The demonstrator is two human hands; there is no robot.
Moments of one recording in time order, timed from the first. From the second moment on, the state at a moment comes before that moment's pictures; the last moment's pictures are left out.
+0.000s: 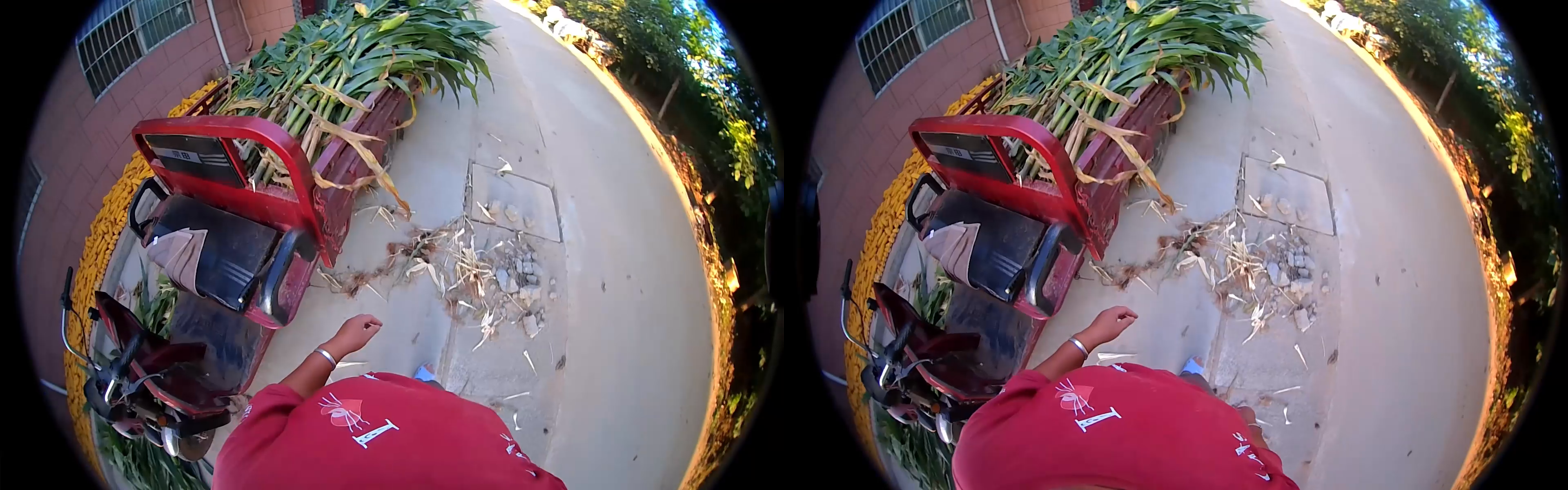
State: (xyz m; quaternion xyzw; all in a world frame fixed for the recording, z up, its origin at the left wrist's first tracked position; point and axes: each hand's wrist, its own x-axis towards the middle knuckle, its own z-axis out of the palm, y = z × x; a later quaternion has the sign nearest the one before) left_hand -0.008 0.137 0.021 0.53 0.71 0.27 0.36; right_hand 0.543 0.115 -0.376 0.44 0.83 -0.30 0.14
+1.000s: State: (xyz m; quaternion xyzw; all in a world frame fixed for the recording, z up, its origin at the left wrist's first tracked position) left_hand -0.427 0.691 0.125 0.29 0.89 0.34 -0.05; right_hand 0.346 0.739 -0.330 0.57 0.69 -0.43 0.13
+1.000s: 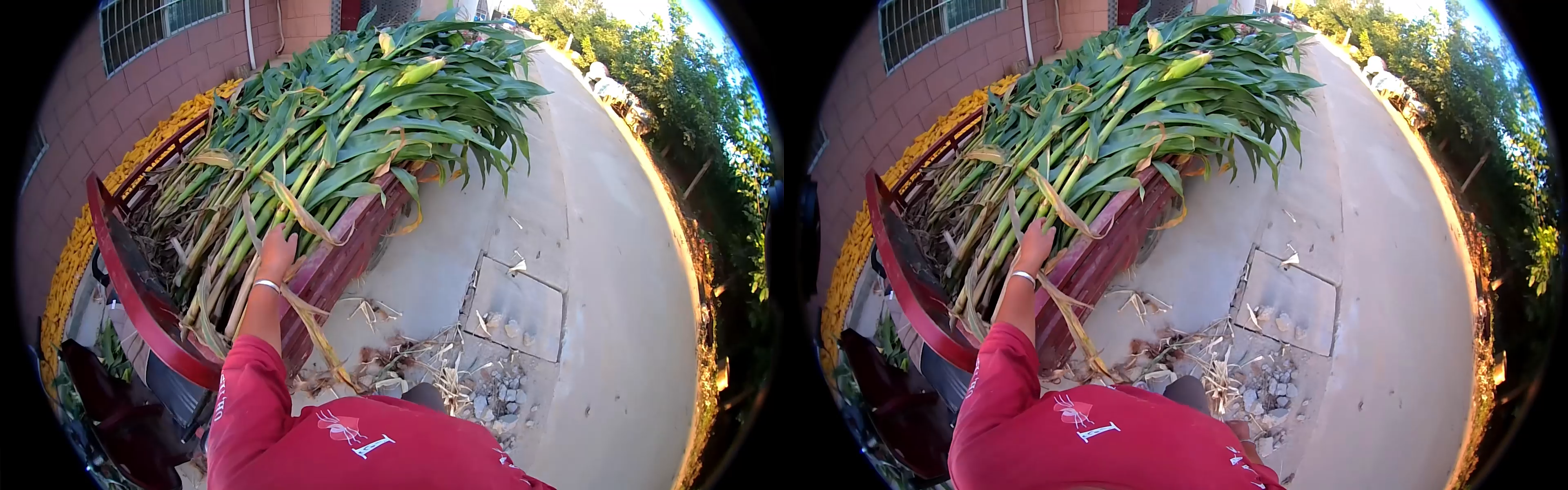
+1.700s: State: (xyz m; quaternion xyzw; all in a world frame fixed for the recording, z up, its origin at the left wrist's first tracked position) left_hand -0.613 0.708 0.138 0.01 0.99 -0.01 -0.11; right_hand 0.081 1.148 -0.181 0.52 0.63 -0.58 0.03
